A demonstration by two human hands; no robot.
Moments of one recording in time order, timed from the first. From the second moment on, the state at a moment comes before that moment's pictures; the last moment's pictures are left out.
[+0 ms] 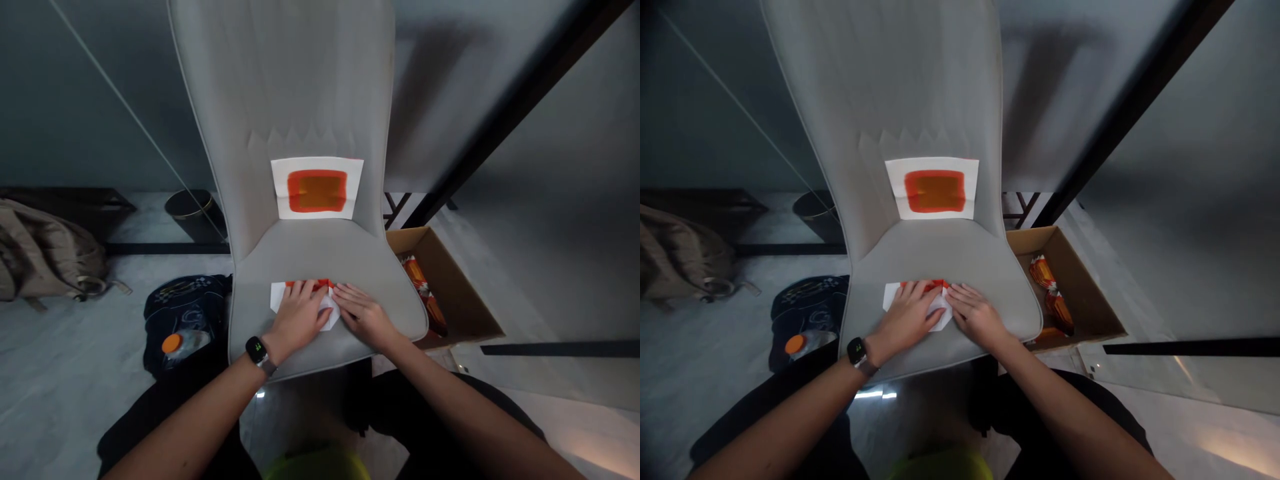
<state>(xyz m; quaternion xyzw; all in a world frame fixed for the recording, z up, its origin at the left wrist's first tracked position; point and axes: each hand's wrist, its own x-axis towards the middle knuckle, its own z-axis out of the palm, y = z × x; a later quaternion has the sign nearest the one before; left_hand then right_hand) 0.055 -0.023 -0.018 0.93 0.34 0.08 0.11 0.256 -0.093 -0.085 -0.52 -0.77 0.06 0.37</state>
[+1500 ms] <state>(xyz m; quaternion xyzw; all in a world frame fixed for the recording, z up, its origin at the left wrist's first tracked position) -0.017 -0.011 -0.020 0.91 0.35 0.07 0.20 0.204 -0.010 -0.023 -0.66 -0.58 0.39 0.27</state>
